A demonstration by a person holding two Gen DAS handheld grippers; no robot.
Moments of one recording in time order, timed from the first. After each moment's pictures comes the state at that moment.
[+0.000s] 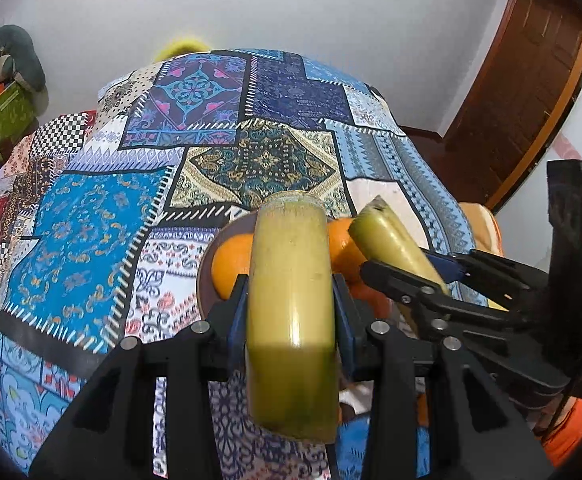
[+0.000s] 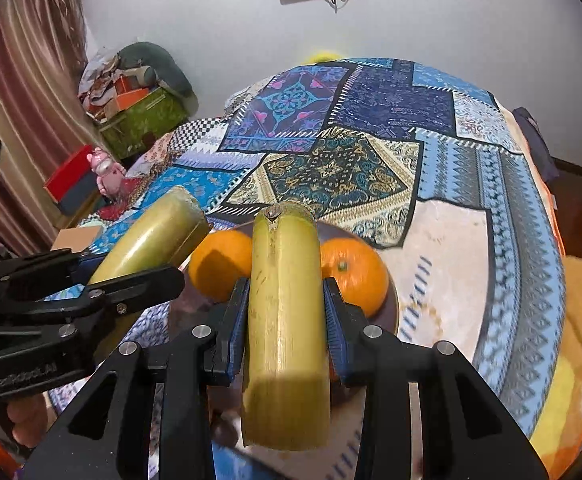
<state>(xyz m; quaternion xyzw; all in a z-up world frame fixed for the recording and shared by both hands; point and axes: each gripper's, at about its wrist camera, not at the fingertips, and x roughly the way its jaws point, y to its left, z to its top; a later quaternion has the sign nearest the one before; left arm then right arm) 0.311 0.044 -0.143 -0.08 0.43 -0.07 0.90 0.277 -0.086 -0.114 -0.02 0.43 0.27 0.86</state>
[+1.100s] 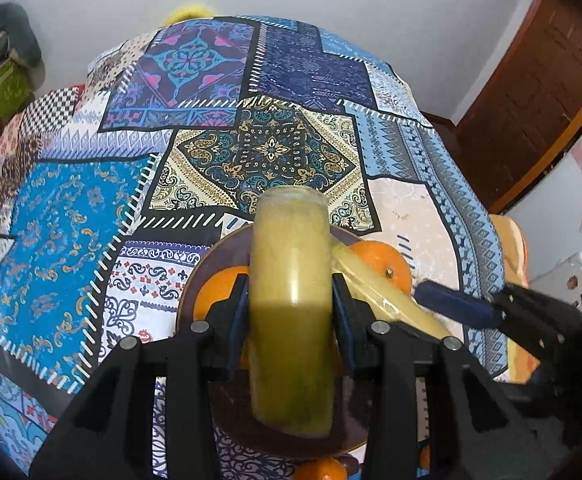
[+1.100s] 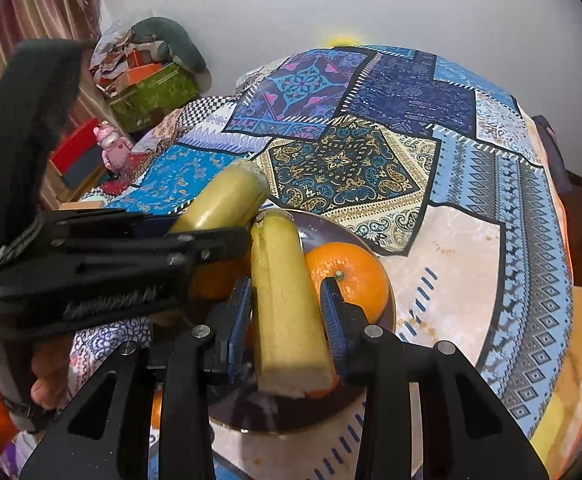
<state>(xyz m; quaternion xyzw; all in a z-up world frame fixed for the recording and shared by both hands) 0.378 0.043 -0.174 -0.10 0.48 -0.06 0.87 0.294 -0.089 -0.121 -0.05 0.45 0.30 0.84</state>
